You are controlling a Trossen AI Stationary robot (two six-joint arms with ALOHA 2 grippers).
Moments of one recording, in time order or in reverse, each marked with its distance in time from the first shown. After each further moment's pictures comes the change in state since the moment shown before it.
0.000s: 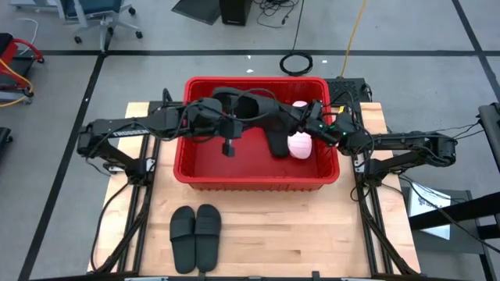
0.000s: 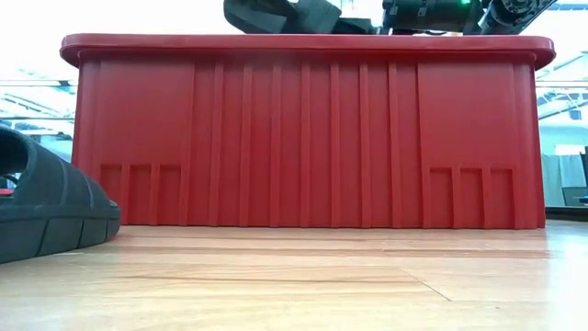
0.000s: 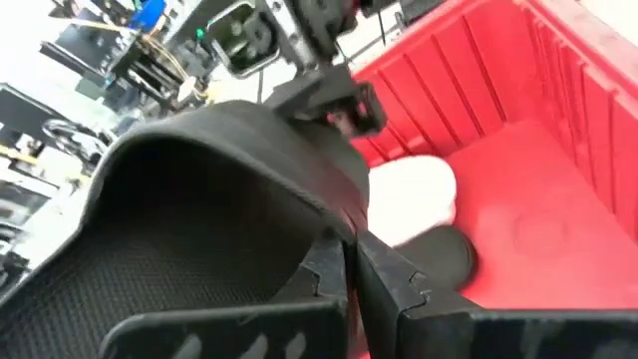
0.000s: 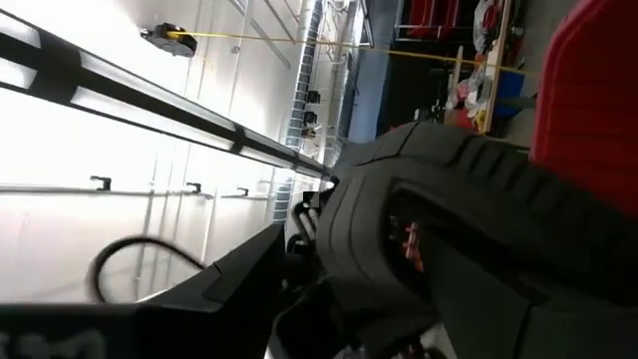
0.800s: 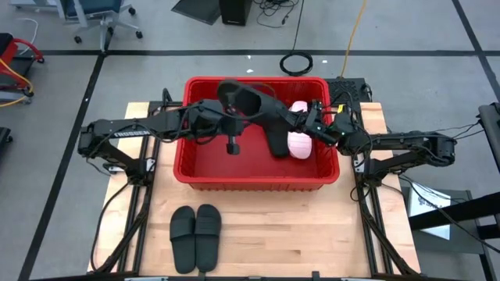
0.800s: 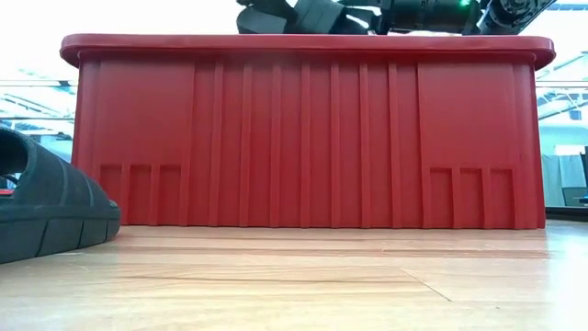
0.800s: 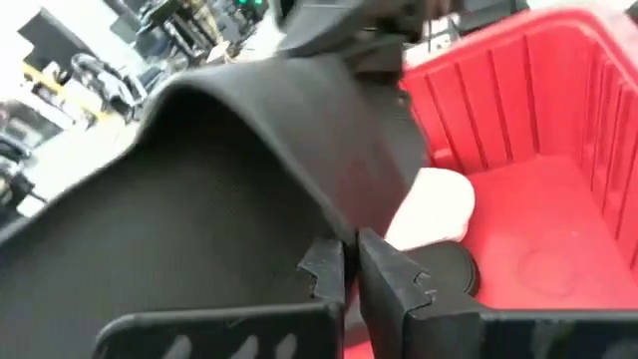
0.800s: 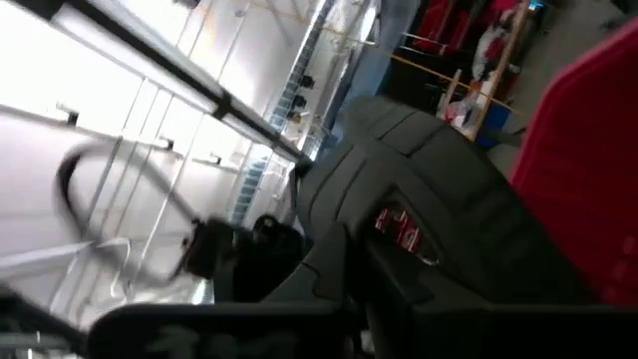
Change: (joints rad) left arm -0.002 -0.005 -0.001 0.021 -0.106 -0.199; right arm 0.000 0.004 0.001 -0.002 -0.026 -0.239
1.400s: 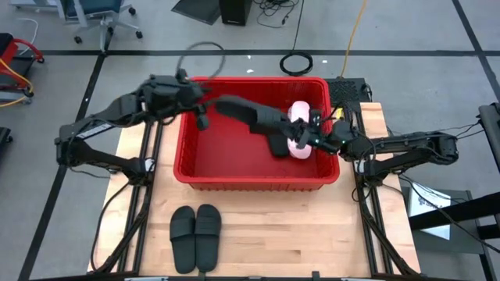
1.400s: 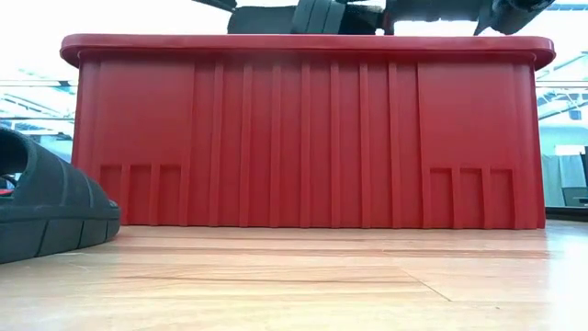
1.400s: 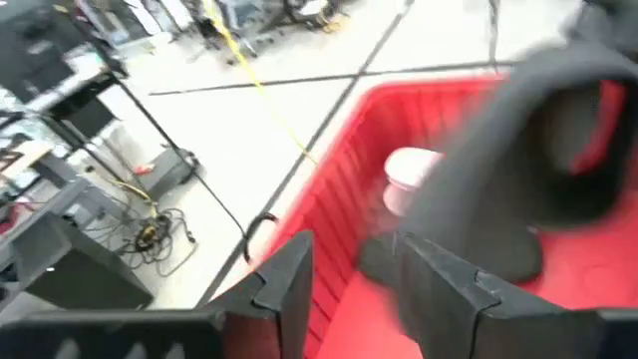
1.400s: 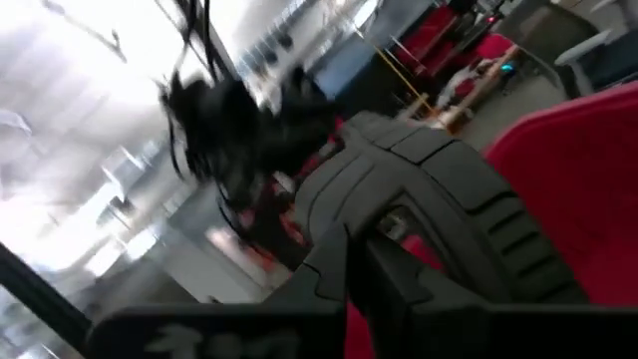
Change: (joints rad) left arm 0.180 -0.263 0.001 -0.233 -0.047 -0.221; right arm 0.125 -0.033 0.001 -0.122 0.103 -0.434
